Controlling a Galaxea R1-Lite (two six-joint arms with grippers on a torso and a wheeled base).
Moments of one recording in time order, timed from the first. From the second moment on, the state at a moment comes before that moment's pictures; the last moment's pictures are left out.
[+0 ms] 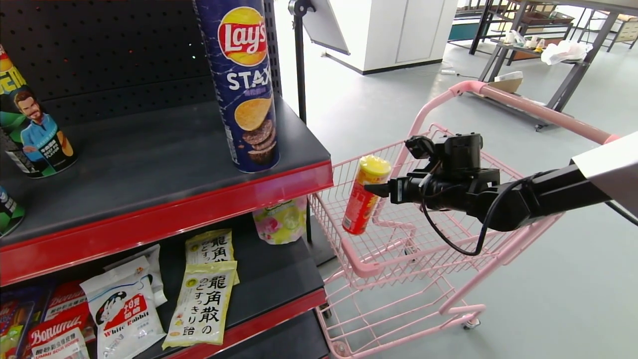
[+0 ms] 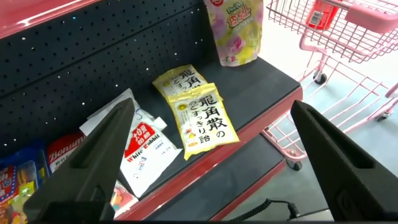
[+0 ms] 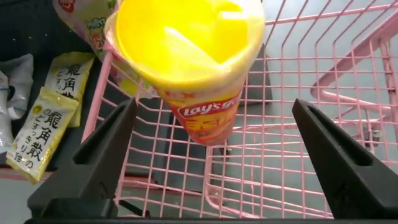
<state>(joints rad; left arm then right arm) -0.22 0.10 -0.17 0.19 0.05 0.13 0.33 2.11 -1.20 -0.50 0.22 0.10</state>
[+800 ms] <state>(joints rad) -0.22 0.10 -0.13 0.19 0.08 0.13 0.36 2.31 -1.38 -0.63 0.24 0.12</state>
